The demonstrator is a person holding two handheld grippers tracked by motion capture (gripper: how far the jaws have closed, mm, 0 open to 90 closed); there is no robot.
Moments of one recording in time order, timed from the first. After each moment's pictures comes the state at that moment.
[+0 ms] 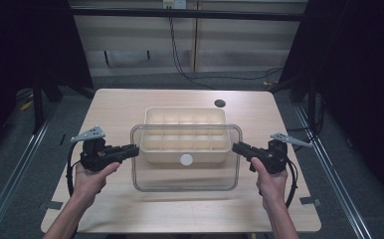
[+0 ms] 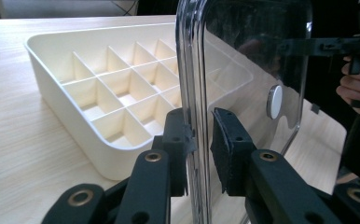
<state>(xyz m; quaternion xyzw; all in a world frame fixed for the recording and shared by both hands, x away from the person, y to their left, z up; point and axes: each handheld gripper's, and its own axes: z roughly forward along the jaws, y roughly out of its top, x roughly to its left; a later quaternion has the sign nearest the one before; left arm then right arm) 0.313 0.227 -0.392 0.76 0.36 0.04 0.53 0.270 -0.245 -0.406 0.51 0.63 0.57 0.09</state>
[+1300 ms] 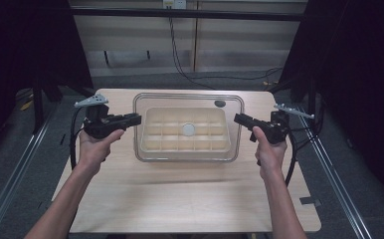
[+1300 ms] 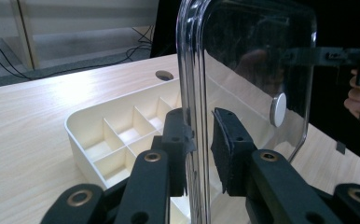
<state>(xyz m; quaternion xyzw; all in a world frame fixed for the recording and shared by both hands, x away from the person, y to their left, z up) 0.367 0.212 -0.343 0.75 0.36 0.08 0.55 0.330 -0.255 -0.372 0.52 0.60 0.60 0.10</state>
